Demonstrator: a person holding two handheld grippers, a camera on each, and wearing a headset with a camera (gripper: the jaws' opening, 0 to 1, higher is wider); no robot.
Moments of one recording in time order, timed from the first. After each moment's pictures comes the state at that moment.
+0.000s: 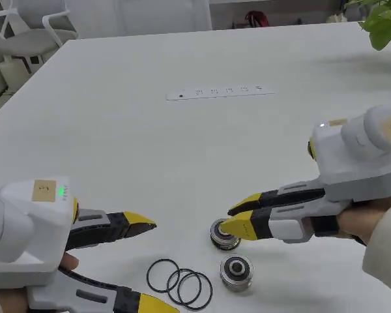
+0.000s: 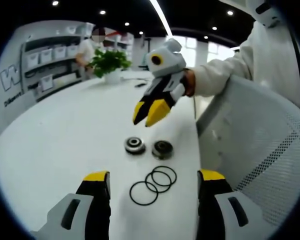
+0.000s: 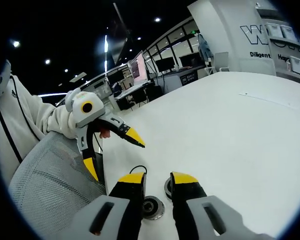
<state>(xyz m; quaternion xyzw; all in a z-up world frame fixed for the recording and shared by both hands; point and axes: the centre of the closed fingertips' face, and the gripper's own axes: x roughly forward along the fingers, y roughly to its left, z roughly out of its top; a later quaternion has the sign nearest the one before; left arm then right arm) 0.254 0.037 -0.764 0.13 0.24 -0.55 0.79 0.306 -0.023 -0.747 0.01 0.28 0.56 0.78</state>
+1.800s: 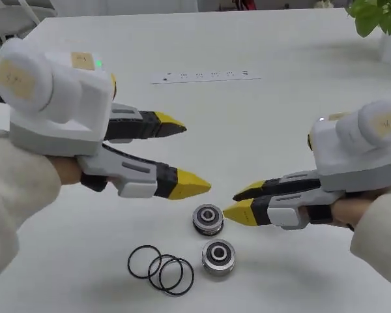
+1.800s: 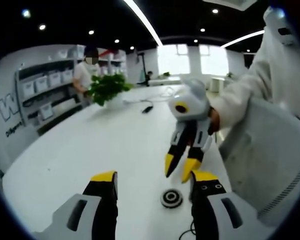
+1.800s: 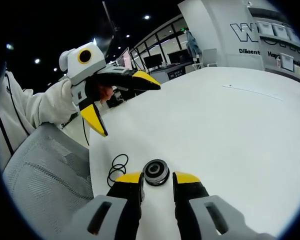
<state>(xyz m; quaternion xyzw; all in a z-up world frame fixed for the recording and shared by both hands) 0.336 -0.023 -0.707 0.16 0.15 -0.57 0.79 0.317 -0.047 -0.776 -0.01 0.31 0.52 0.79</state>
